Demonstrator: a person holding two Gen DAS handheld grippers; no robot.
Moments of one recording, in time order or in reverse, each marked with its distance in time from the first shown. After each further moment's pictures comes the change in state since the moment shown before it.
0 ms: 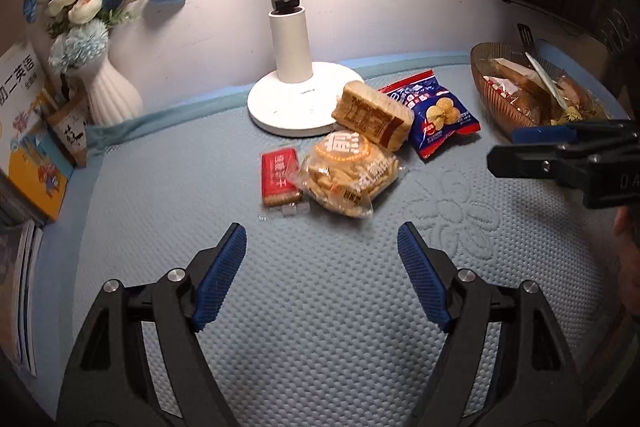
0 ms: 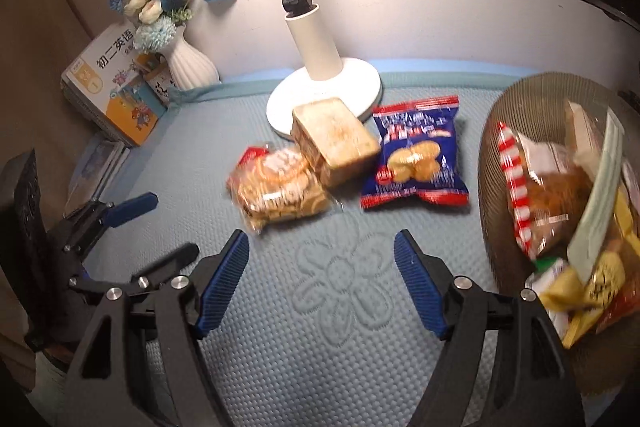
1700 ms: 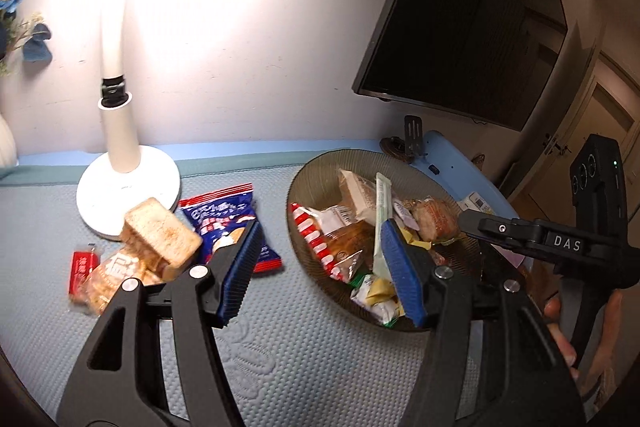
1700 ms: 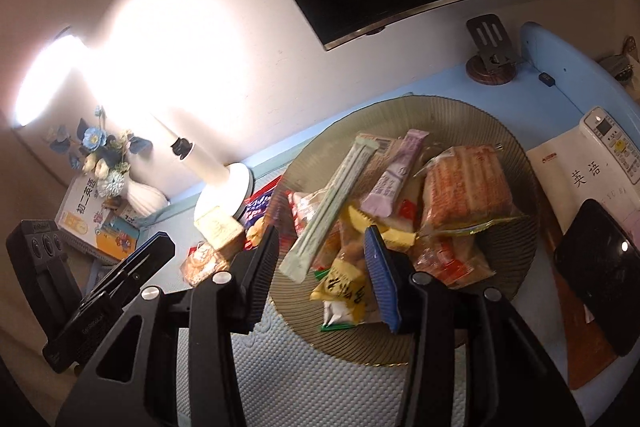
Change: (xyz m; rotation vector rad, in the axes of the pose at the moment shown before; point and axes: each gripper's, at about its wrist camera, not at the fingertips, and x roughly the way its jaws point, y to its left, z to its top) left arm -0.017 -0.105 0.089 -0.180 -0.172 -0.364; right arm -0.149 -0.140 -0.032 0.372 -0.221 -0.073
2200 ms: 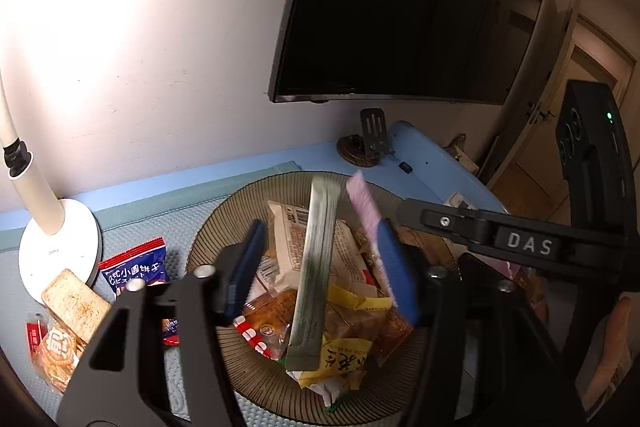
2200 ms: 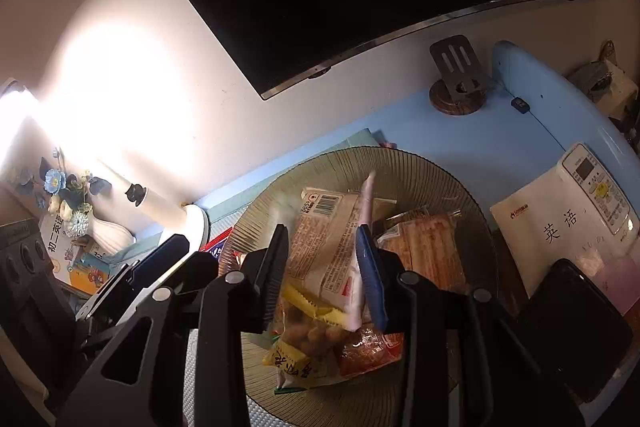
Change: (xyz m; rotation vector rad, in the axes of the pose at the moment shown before) left arm 0.089 -0.080 0.041 0.137 0.042 -0.071; right arm 0.016 -0.043 0.059 0.063 -0.039 -0.124
